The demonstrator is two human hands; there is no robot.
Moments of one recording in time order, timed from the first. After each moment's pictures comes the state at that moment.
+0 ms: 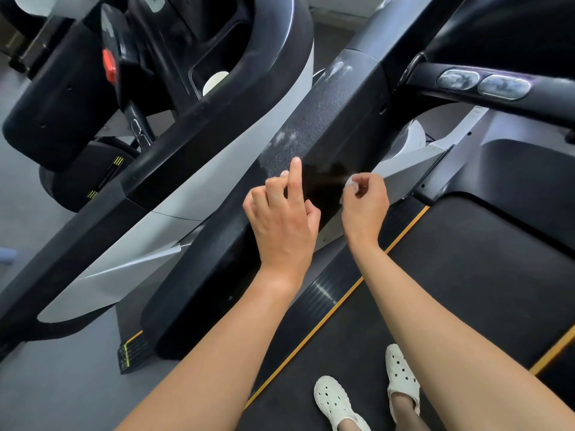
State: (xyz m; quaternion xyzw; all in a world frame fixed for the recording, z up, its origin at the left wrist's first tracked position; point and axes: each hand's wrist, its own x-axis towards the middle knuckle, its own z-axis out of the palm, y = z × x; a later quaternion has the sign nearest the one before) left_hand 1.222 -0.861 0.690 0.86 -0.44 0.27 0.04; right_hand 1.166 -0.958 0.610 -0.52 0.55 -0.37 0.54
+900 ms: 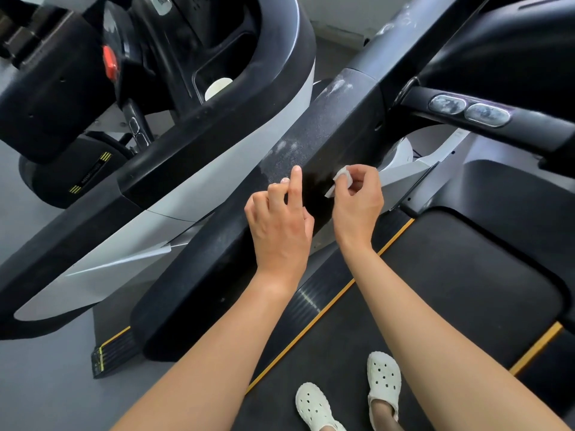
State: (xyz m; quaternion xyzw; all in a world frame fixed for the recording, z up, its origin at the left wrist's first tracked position) left_hand 1.218 -0.859 0.694 0.86 -0.44 0.24 0.05; right_hand 1.167 -0.962 0.655 -0.52 0.51 -0.42 0.54
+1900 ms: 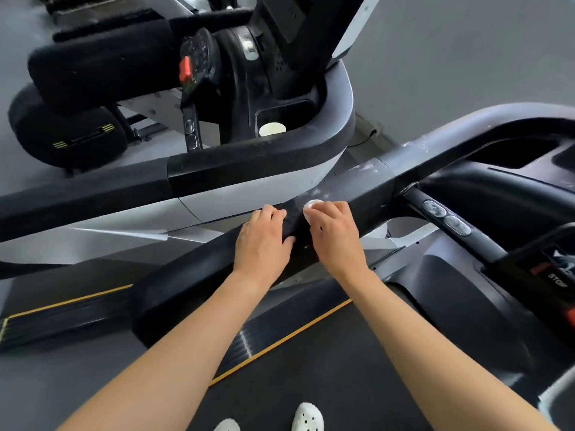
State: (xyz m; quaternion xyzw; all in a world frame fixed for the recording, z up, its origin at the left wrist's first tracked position) left_hand 1.248 -0.816 0.766 0.92 -0.35 0.02 0.14; right_hand 1.169 -0.956 0.736 -0.93 0.16 -0.27 0.18
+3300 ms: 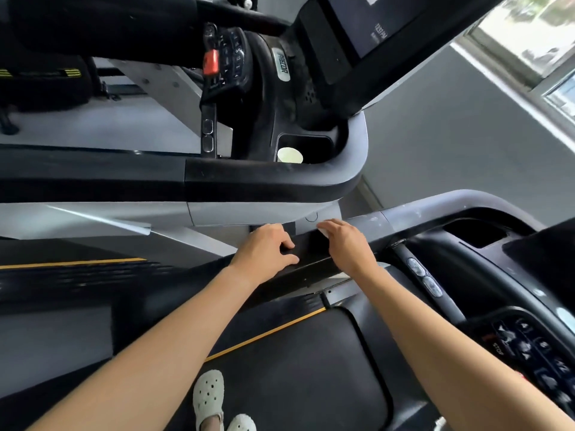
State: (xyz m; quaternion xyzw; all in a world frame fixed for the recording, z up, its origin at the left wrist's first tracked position) left_hand 1.320 -0.801 0.780 0.86 -0.34 -0.18 0.33; right_hand 1.232 -1.005 0.777 -0.98 0.16 -0.02 0.11
